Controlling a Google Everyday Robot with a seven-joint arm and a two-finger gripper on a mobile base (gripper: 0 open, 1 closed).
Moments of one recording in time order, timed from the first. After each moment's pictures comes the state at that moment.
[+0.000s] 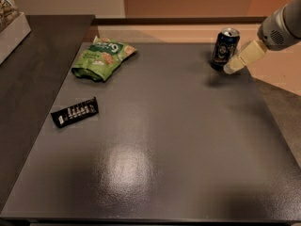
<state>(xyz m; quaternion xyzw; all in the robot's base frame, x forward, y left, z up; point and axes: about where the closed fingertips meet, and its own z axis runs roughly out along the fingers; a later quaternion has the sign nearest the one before) 0.633 -0.274 0.920 -0.39 0.86 0.03 0.33</state>
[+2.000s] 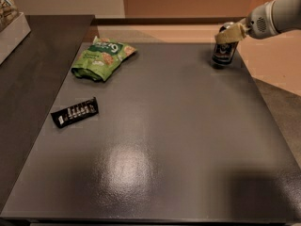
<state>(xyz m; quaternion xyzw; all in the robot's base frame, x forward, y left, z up) 0.713 -0.249 0.931 -0.31 0.84 0.14 0.43</state>
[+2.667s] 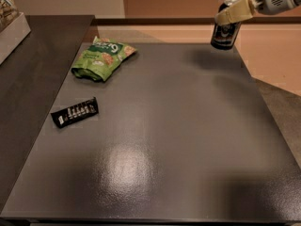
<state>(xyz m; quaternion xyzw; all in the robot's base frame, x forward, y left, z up) 0.669 -0.216 1.009 -0.37 0.80 0.17 0.44</state>
